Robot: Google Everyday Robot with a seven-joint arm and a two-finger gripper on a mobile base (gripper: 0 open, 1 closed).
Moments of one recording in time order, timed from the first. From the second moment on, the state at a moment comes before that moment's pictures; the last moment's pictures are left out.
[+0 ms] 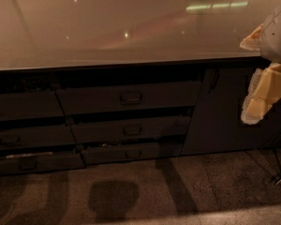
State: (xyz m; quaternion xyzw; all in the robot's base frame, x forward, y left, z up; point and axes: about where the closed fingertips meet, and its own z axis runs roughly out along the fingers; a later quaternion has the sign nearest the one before) arm 0.438 -0.217 0.976 -0.60 0.78 -0.03 0.16
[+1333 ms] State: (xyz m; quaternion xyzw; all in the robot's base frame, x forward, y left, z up) arm 0.500 -0.085 0.910 -0.71 0.70 -0.07 0.10
